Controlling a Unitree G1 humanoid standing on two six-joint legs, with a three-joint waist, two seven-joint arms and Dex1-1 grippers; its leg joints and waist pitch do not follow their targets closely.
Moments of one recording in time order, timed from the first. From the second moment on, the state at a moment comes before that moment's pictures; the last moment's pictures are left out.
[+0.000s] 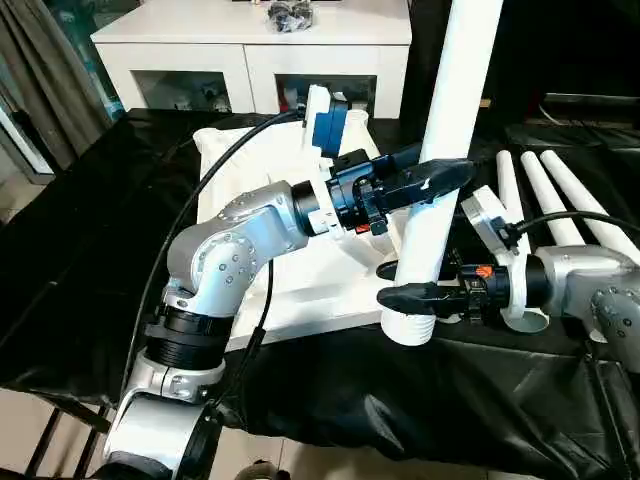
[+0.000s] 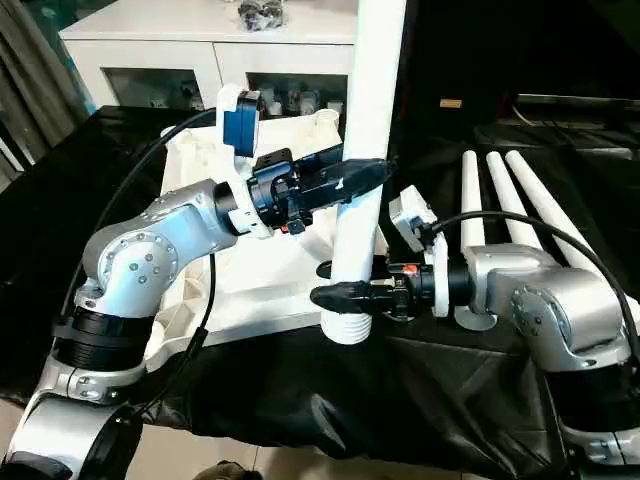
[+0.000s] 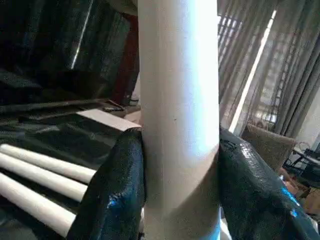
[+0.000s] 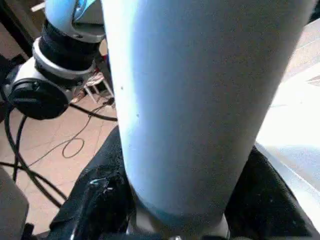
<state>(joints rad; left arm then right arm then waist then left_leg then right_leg) -0.71 0.06 -0.05 0.00 -0.79 0.72 -0.78 -0.43 -0.64 0.08 -0.16 0.69 0.89 1.13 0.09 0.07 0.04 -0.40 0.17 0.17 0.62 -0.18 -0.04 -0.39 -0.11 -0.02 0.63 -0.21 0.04</state>
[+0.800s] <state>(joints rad) -0.60 0.16 -0.07 0.05 -0.43 0.46 -0.50 -0.29 -0.48 -0.07 -0.20 0.47 0.73 0.60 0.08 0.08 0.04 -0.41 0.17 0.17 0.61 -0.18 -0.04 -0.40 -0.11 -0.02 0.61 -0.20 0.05</state>
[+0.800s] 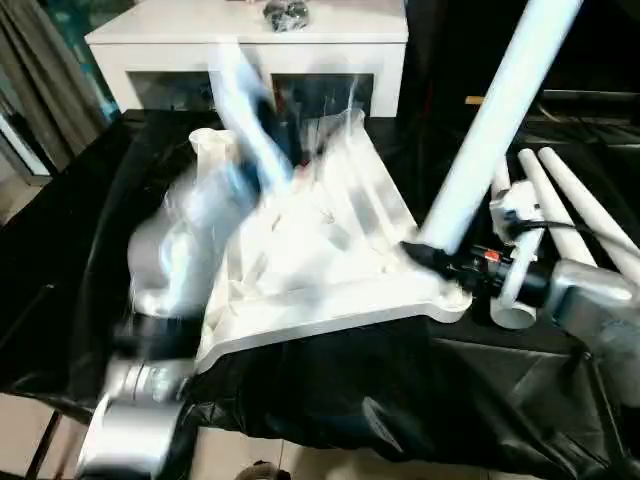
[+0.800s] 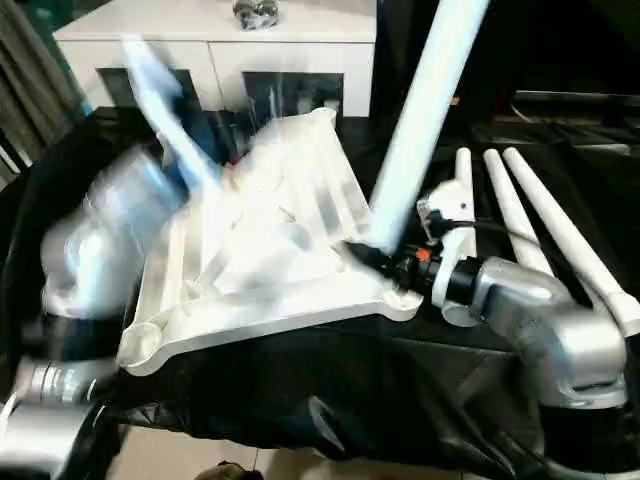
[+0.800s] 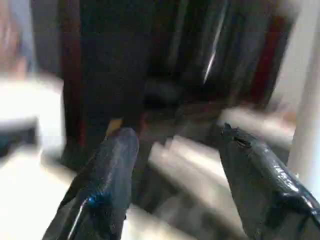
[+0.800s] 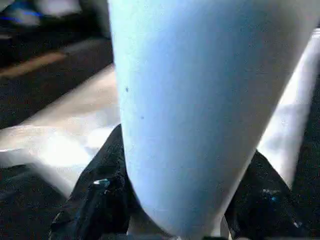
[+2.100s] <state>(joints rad) -0.05 0.09 0.00 -0.23 -0.03 0.27 0.05 -0.13 -0.16 0.05 -0.20 0.20 0.39 0.22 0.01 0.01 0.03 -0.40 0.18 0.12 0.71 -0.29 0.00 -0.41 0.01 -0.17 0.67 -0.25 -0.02</state>
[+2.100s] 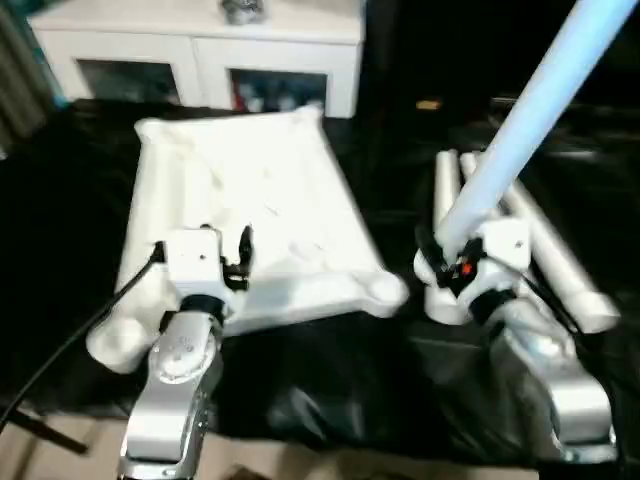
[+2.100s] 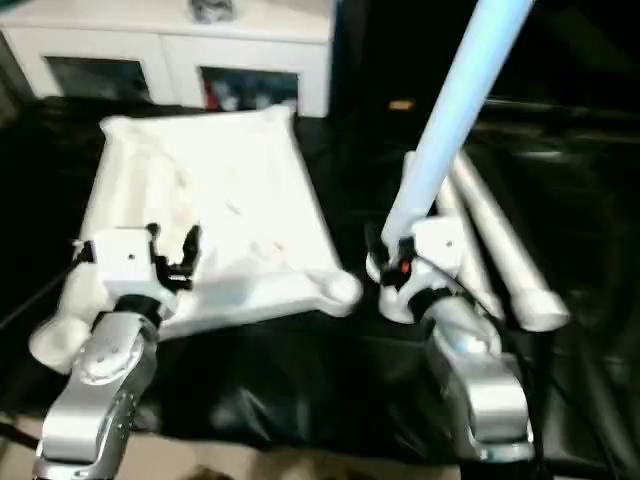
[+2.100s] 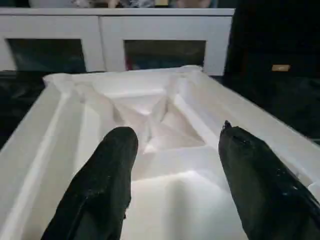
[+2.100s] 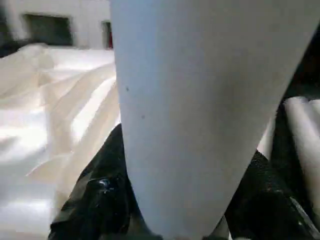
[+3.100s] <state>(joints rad) 0.10 0.07 -0.05 -0.31 -0.03 0.26 -0.02 0.00 -0.21 0.02 -0.26 0.23 0.39 0.27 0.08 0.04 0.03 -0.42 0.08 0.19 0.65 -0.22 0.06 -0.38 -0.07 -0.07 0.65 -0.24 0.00</state>
